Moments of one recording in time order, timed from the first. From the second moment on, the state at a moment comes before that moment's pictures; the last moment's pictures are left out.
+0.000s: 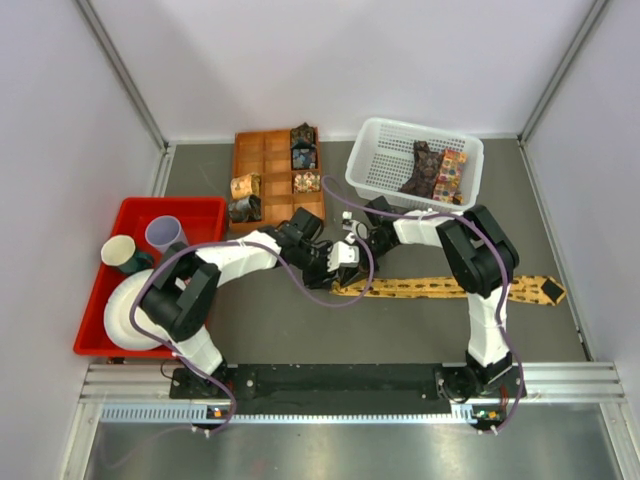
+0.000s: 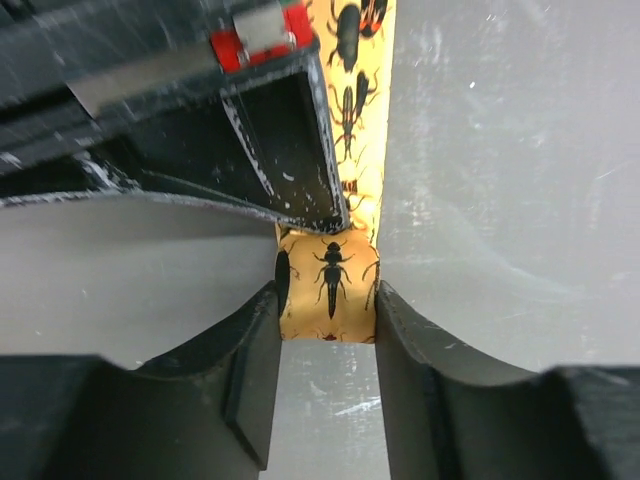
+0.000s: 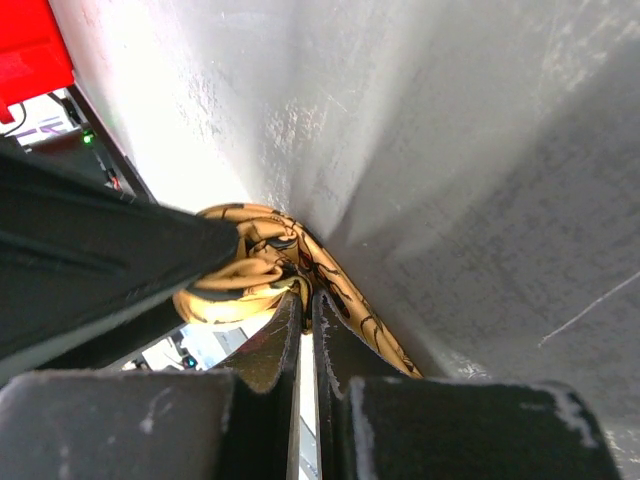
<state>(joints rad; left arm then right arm) -0.65 1.69 0.99 -0.37 0.59 0.76 0.54 2.04 1.20 -0.42 -0.82 0.32</state>
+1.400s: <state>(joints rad) -0.74 1.84 1.16 -0.46 0.48 0.63 0.54 2.05 1.20 -0.43 -0.83 0.32</state>
